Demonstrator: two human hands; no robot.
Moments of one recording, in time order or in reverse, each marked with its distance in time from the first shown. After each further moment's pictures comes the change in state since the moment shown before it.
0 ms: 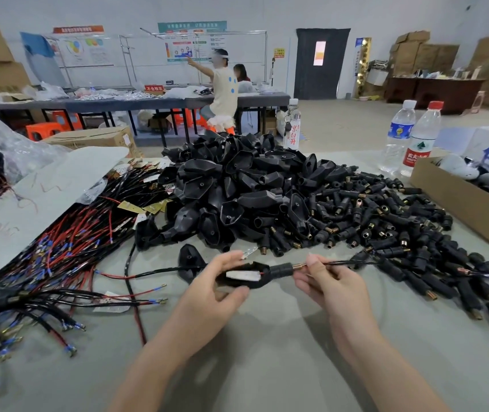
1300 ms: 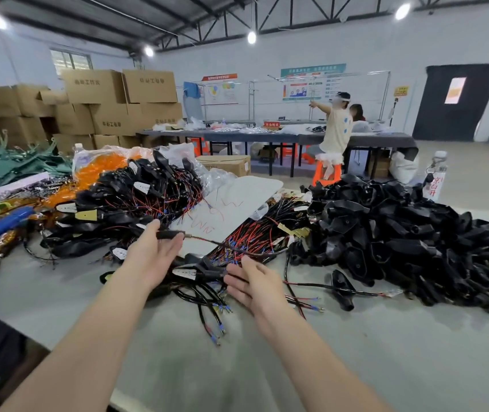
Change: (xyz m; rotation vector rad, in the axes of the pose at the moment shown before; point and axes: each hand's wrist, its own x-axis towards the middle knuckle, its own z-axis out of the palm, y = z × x) left_hand -0.115 0.039 -0.324 -0.928 1.010 -0.311; right_hand -0.172 0.043 0.294 -0.026 -0.596 0.385
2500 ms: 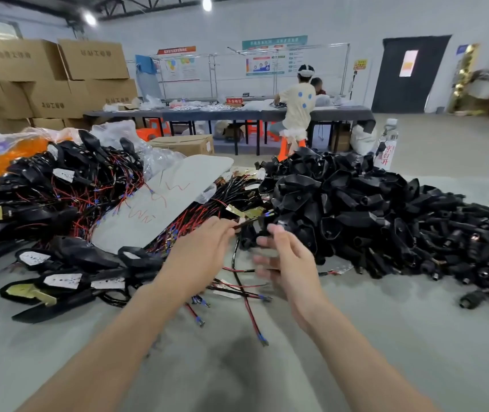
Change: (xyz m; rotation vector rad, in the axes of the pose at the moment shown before) left_hand -0.037 -0.136 0.101 1.581 -0.595 0.991; right_hand 0.020 -0.049 -0.133 -0.103 0.145 -0.297
